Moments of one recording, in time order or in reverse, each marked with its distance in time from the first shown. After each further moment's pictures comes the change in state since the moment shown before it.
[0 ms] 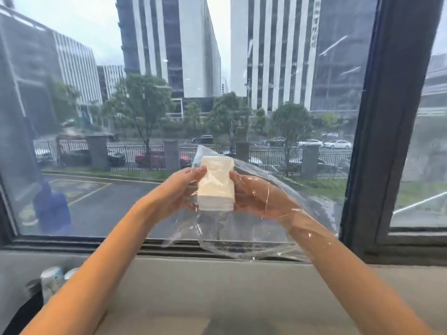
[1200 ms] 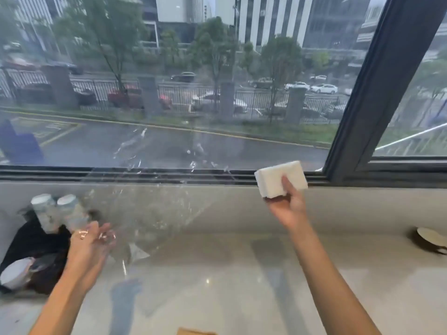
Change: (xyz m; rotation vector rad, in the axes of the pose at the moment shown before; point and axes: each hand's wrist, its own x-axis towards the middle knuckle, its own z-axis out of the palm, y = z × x) left_hand -0.173 -0.291 -0.123 -0.542 0.719 -0.182; right_hand -0.081 0.201 -0.061 0.838 0.703 -0.214
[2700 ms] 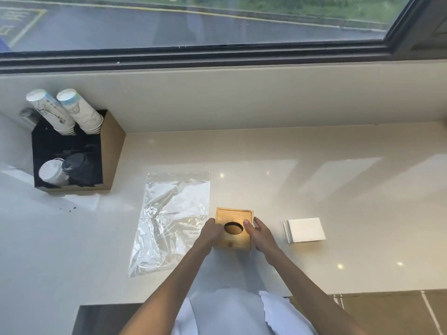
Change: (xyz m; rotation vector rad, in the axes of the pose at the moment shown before) left_hand -0.113 -0.256 -0.054 1.018 -0.301 -0.835; right_hand -0.179 0.285 -0.247 -1.224 0.401 0.614
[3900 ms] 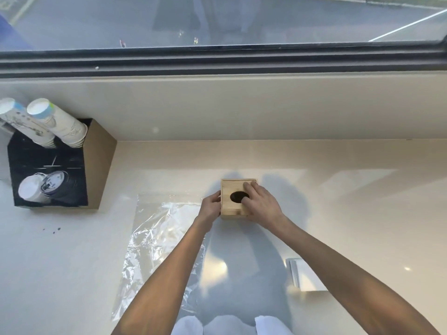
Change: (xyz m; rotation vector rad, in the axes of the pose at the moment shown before) left_hand 0.106 0.130 -0.021 -0.306 -0.108 0.245; right_hand 0.152 -0.146 -0.039 -1.569 0.029 -0.840
